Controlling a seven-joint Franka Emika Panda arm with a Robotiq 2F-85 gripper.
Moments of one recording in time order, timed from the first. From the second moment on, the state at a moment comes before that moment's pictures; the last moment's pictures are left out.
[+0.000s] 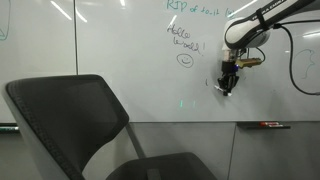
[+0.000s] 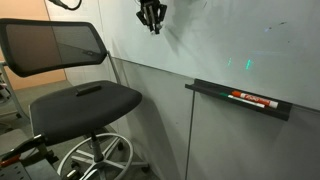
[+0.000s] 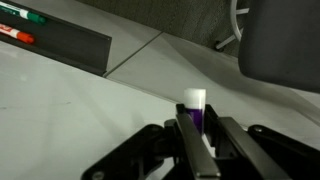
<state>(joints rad) 0.02 0.17 0.01 -1.74 -0.19 2.04 -0.02</state>
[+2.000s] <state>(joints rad) 0.04 0.22 0.01 -1.66 -0.23 2.06 -0.02</state>
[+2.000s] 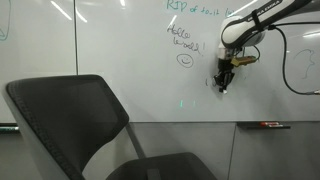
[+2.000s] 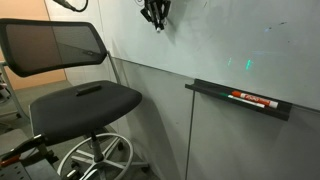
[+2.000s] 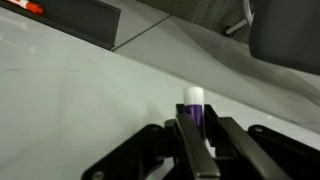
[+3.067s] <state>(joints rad) 0.03 0.04 0.03 -1.88 0.00 1.84 -0.25</state>
